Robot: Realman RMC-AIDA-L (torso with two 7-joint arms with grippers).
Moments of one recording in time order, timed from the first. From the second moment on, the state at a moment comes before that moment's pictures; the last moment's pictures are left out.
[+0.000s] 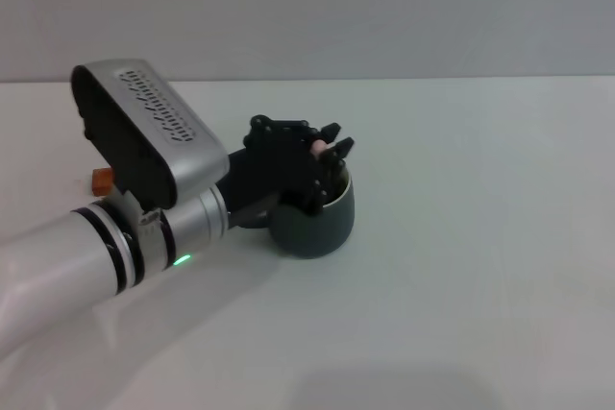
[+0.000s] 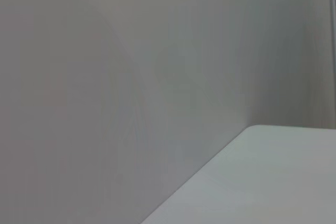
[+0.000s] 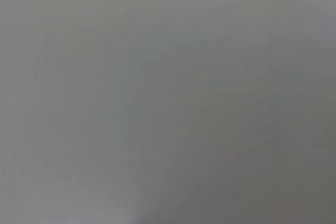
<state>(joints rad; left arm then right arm) -0.33 -1.75 -0.76 -1.35 2.89 0.19 -0.17 0.16 2.08 0.95 0.14 -1.96 -1.28 0.06</state>
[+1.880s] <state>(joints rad) -0.15 -1.92 -0.88 -1.39 2.89 0.11 0.13 0.16 2.08 0.93 0.14 -1.96 -1.28 0.06</state>
